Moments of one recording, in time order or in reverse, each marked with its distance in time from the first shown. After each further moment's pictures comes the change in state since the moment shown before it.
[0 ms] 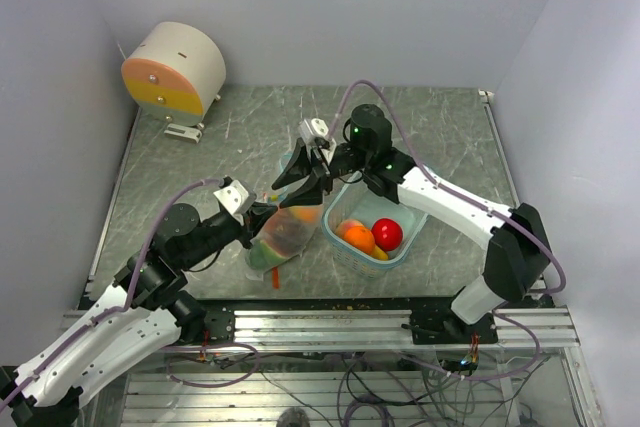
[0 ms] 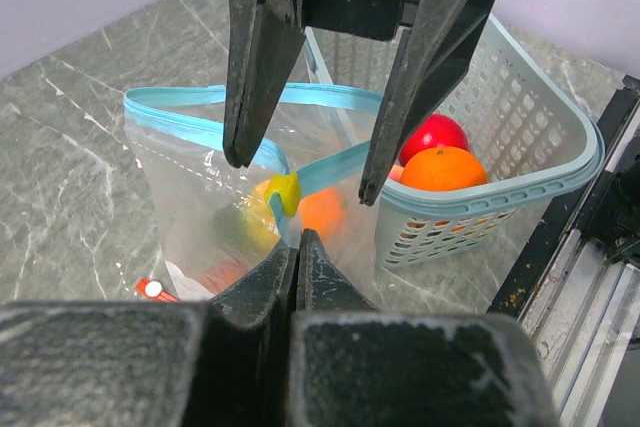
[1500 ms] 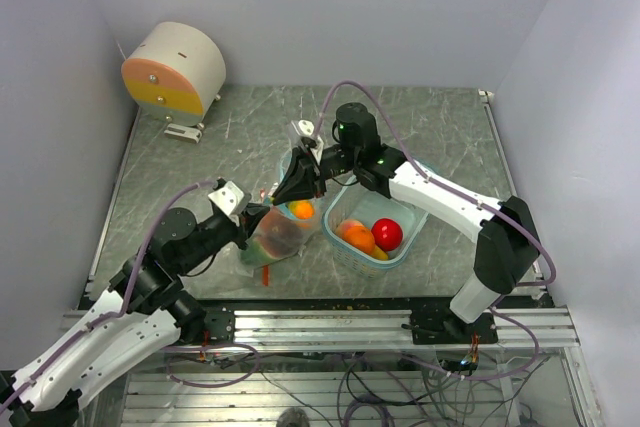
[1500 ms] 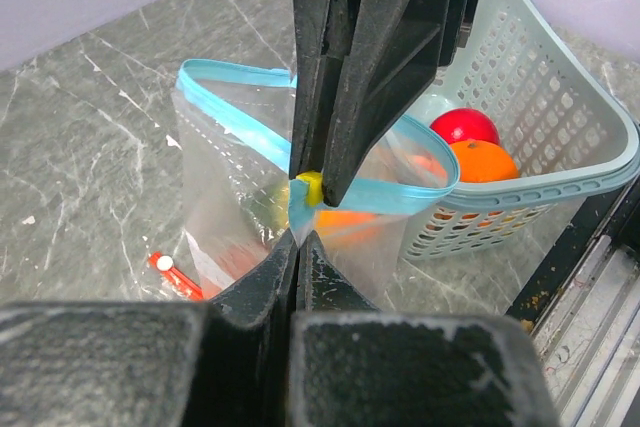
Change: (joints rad) left arm 0.000 -0.045 -0.001 -0.053 -0.090 -0.002; right arm 0.006 0.074 0.070 -0.172 0.020 -0.055
